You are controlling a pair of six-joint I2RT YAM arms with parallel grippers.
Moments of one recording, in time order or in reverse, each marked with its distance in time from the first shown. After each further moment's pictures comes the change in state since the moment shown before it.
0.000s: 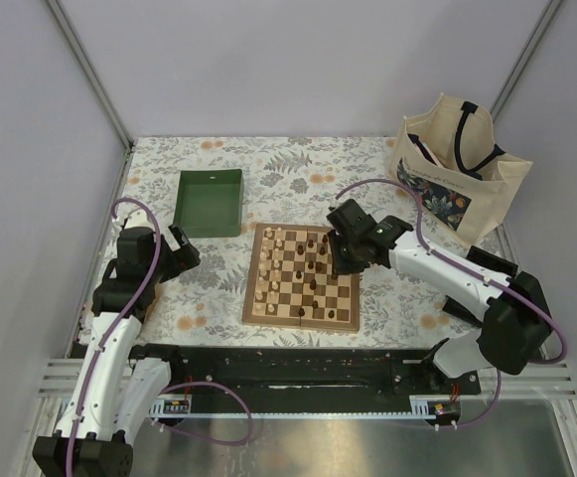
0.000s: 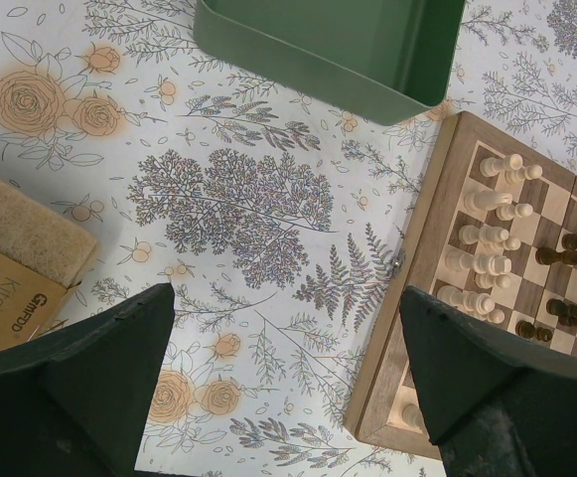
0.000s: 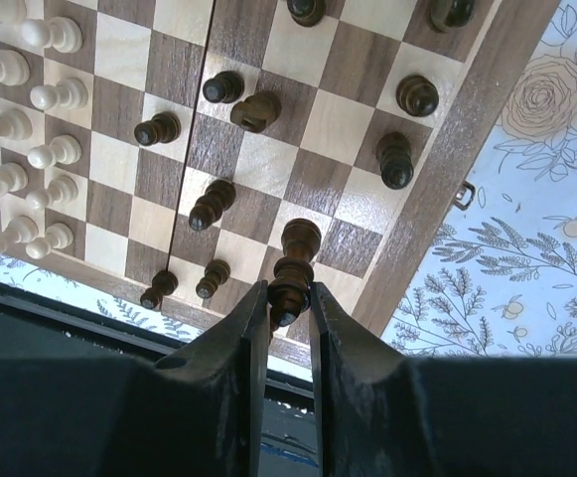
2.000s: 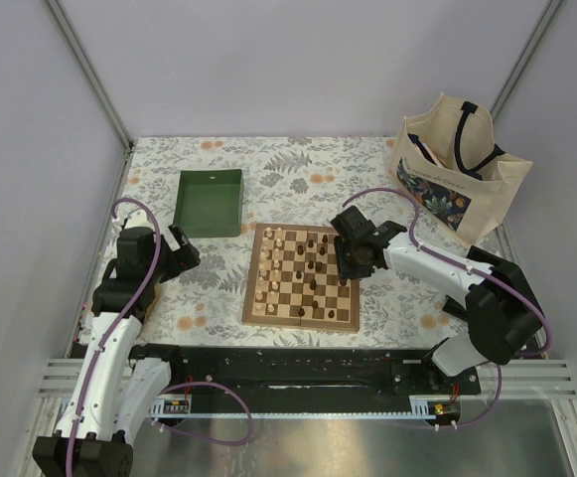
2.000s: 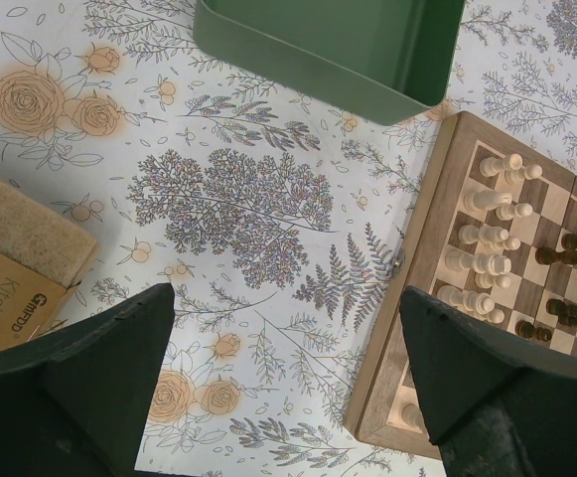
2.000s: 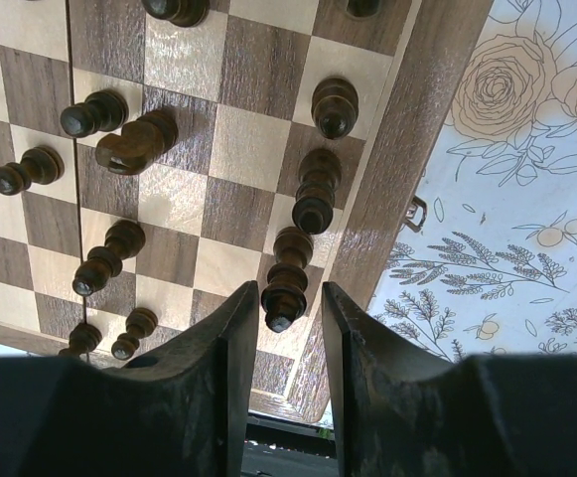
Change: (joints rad) left arm 0.000 0.000 0.000 0.000 0.001 0.000; right arm -0.064 0.044 -0.114 0.091 0.032 -0.007
